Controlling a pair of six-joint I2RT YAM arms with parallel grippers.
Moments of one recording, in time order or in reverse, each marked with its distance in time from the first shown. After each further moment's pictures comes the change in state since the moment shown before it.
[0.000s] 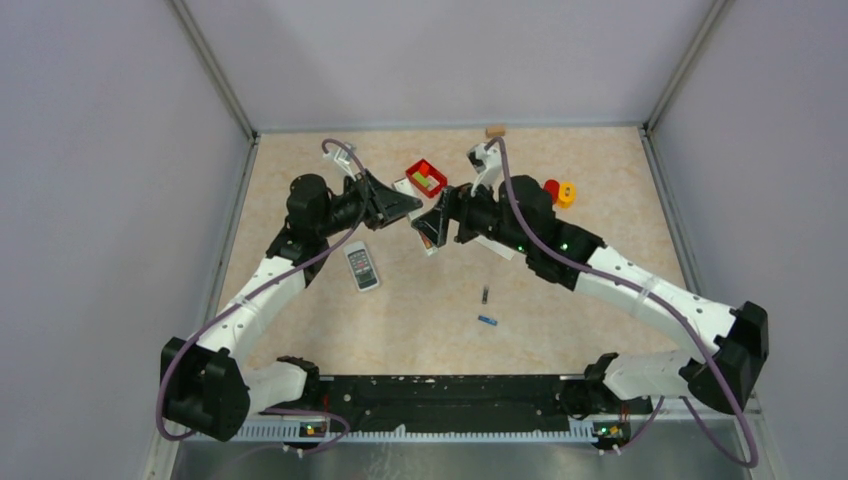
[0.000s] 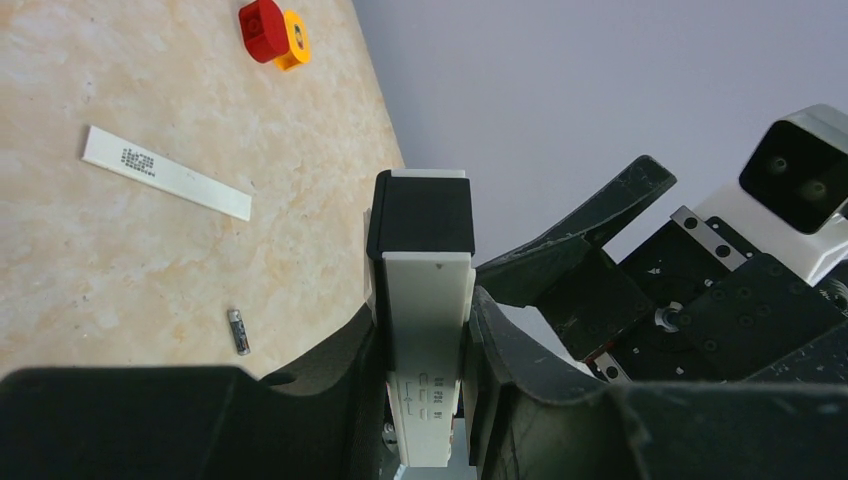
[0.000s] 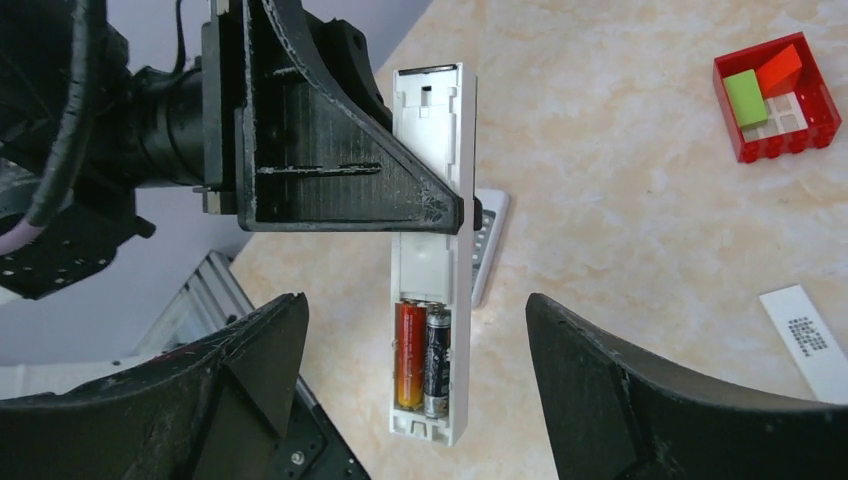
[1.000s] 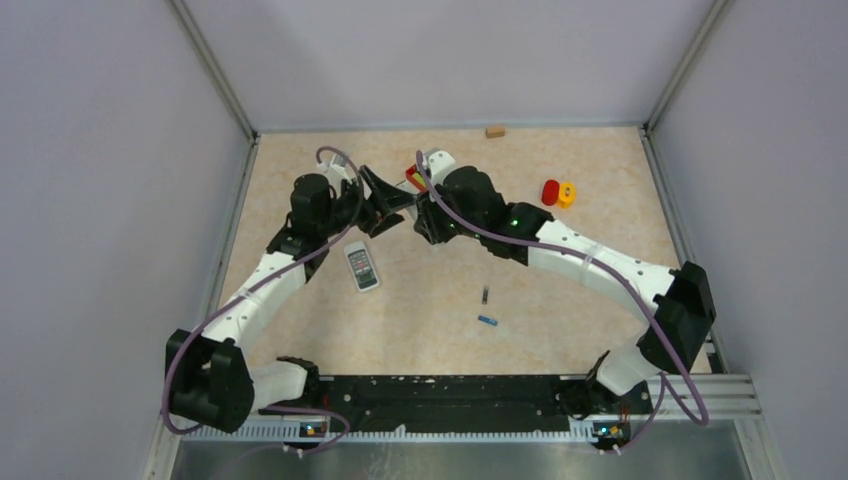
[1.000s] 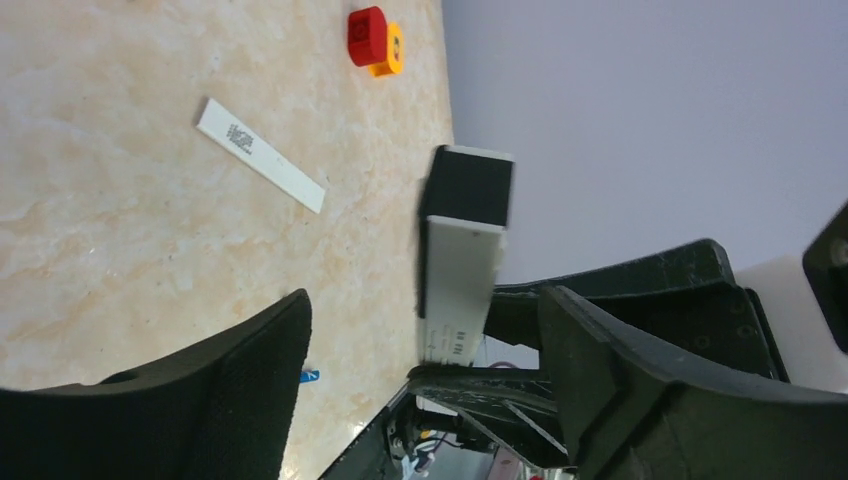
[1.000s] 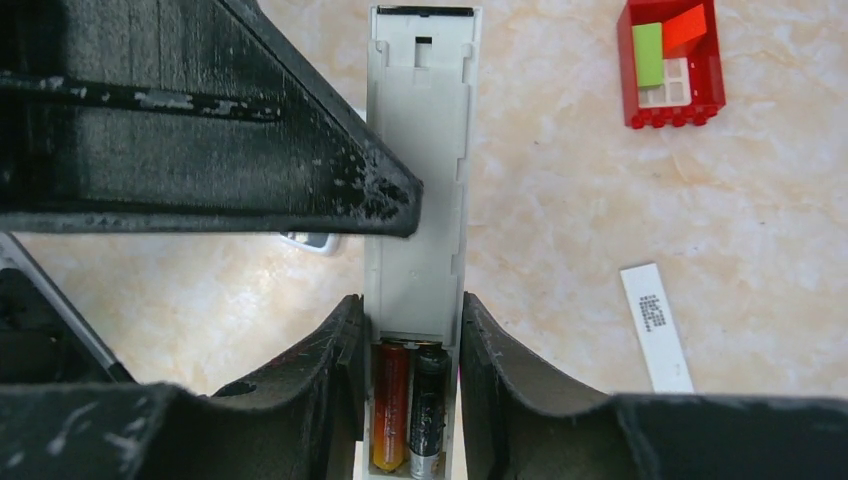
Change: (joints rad) left arm 0.036 0.039 0.000 -0.122 -0.087 -0.007; right arm 0.035 0.307 0.243 -0.242 0.105 -0.314
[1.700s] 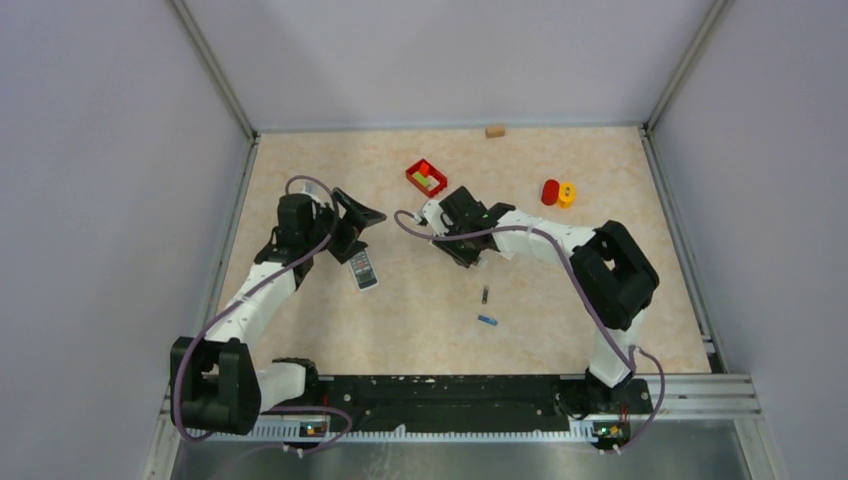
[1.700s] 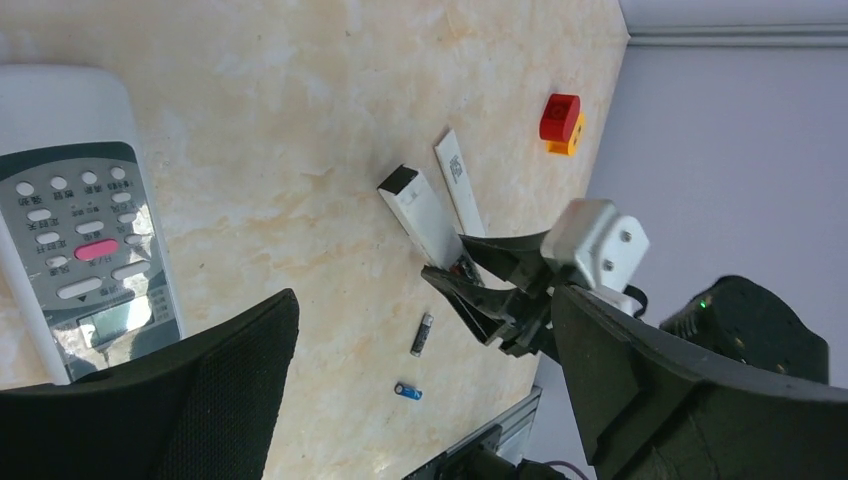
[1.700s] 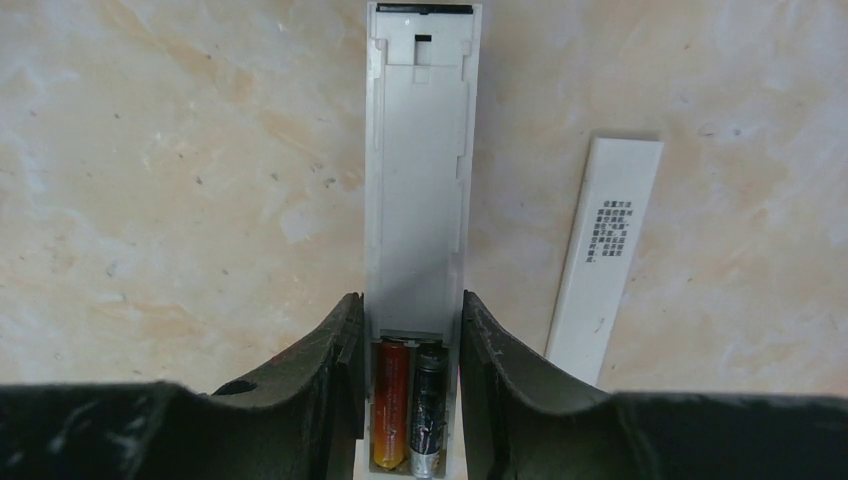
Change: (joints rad) left arm 0.175 -0.026 -0.129 -0.215 -0.165 0.052; right arm -0.151 0.301 -0.081 -0.130 -0.046 -0.490
